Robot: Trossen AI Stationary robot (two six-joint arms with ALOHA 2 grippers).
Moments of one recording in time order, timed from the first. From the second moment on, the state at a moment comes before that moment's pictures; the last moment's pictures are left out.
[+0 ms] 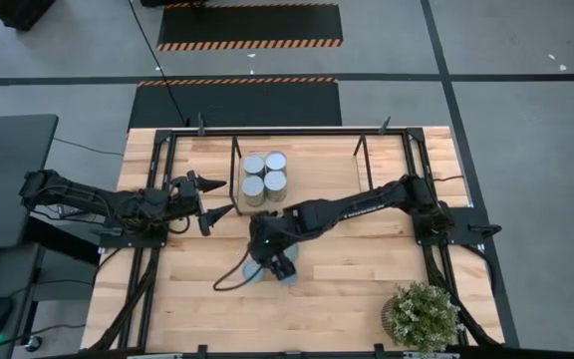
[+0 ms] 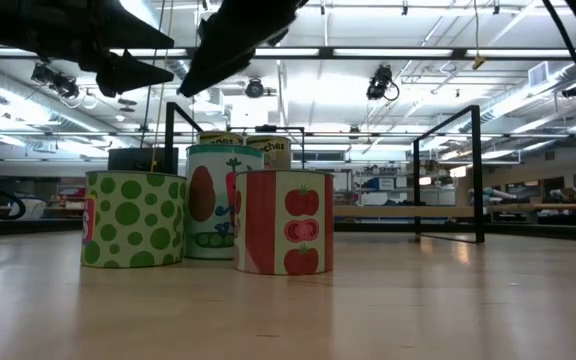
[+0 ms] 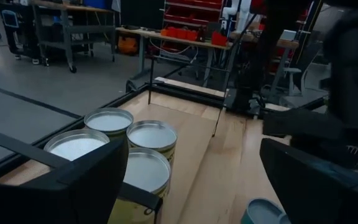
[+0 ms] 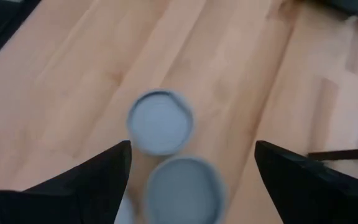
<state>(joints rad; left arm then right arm) -0.19 0.60 0.28 0.24 -0.54 -0.20 0.20 2.14 1.94 -0.73 -0.04 -0.26</state>
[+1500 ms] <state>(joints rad) -0.19 0.60 0.28 0.13 -0.50 -0.38 0.42 2.14 1.64 -0.66 0.32 0.28</state>
